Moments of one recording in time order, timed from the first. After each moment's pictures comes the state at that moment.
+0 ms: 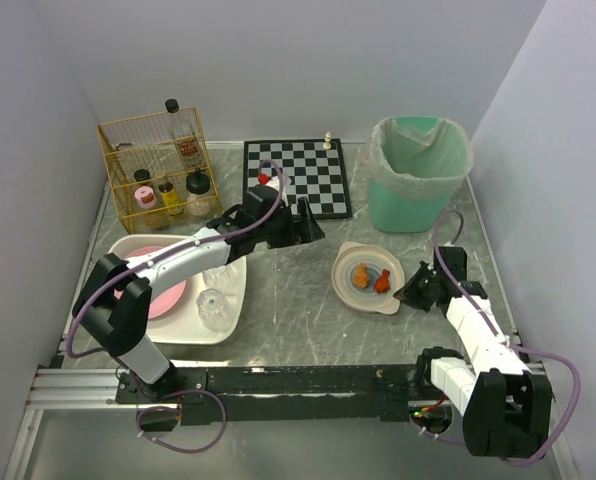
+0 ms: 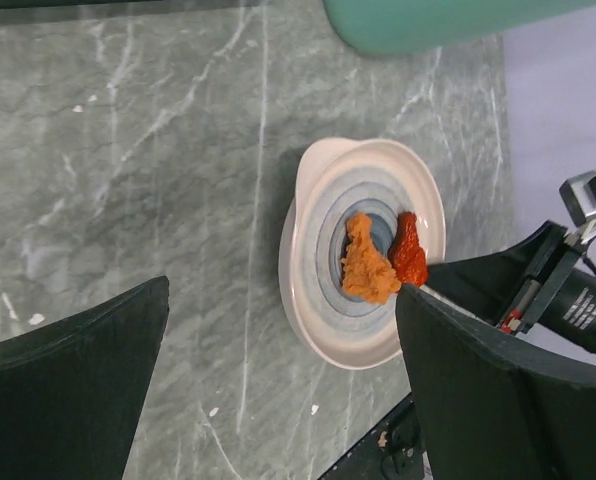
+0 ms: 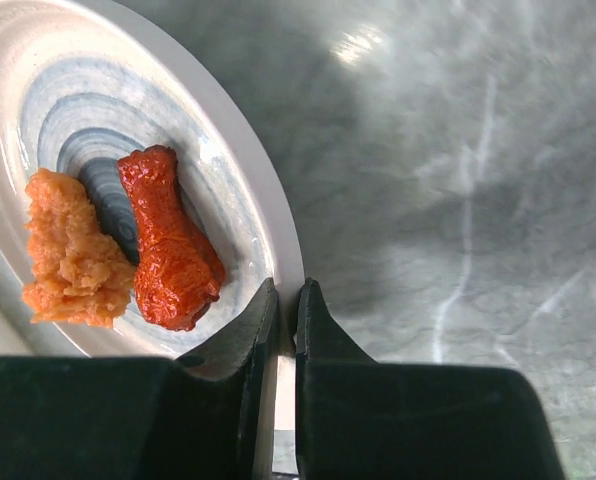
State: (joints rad) left arm -0.69 1.60 1.13 -0.11 0.13 -0.77; right arm -0.08 0.94 0.46 -0.54 -0.22 0.64
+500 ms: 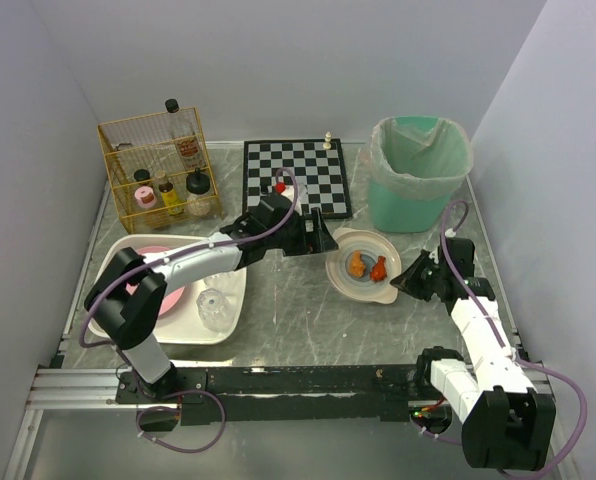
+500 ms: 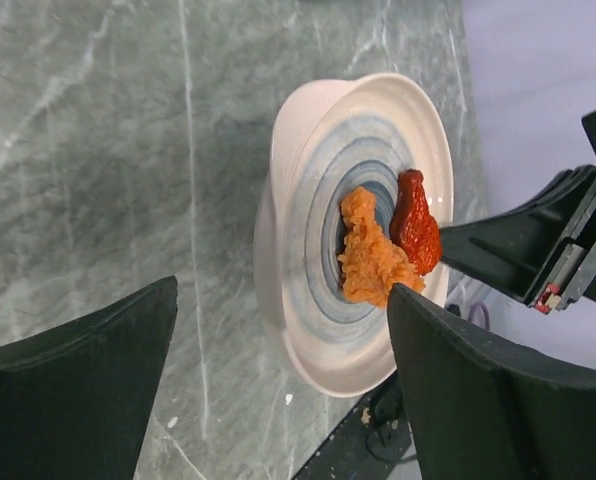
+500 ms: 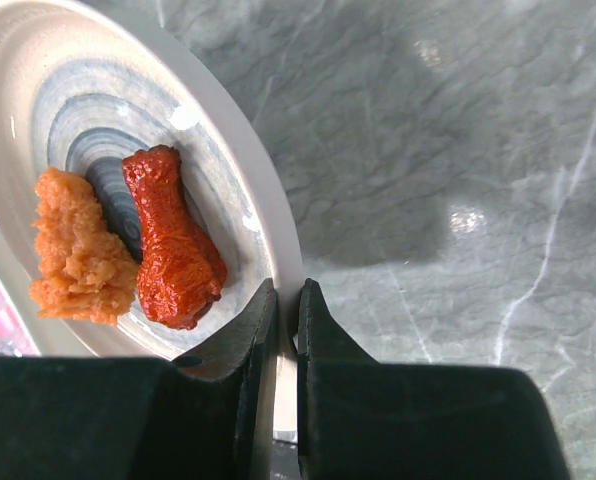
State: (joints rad) left arm -0.75 1.67 1.11 0.01 0.22 -0.79; right arm -0.08 0.87 0.56 -0.59 -0.32 0.62
